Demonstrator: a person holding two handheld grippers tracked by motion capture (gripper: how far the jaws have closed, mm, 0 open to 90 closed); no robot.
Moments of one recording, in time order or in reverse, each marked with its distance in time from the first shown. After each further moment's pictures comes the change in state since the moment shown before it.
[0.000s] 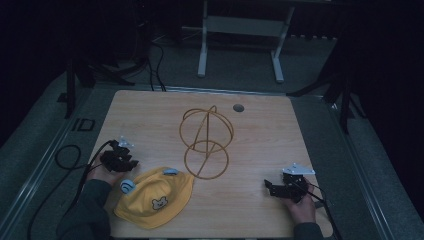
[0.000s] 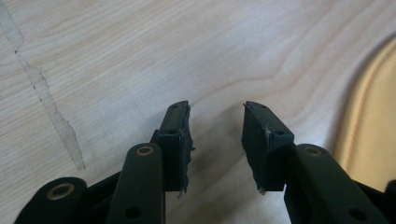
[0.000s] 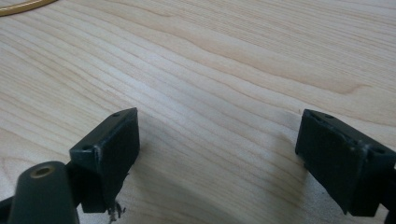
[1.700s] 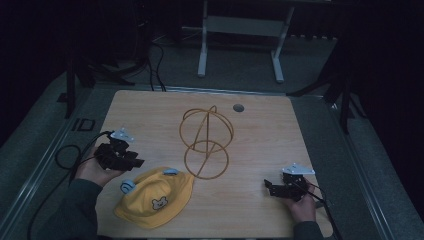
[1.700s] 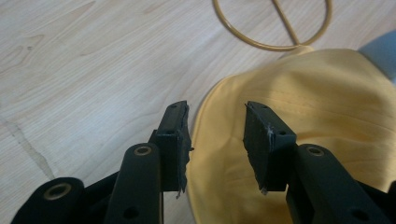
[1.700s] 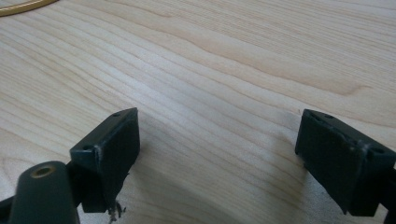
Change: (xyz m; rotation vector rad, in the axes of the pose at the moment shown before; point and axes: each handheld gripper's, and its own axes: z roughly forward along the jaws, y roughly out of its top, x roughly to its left) left arm -0.033 0.038 -0.097 -0.055 -0.213 0.071; right arm 0.000 0.000 0.000 -0.001 0.001 -0.004
